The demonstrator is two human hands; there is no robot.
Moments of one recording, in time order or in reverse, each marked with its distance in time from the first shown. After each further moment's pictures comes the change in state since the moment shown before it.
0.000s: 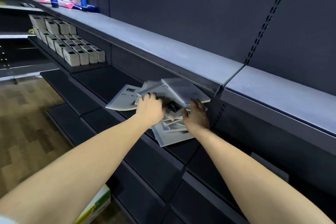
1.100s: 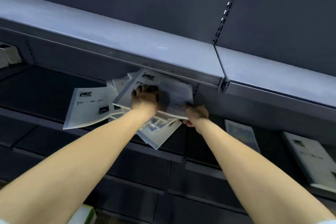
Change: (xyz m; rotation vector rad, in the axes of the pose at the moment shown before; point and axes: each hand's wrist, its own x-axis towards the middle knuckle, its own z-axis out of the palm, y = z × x) left_hand 0.083 0.003 0.022 -0.247 -0.110 0.216; right_hand -0.002 -0.015 -0.005 0.432 0.203 0.844
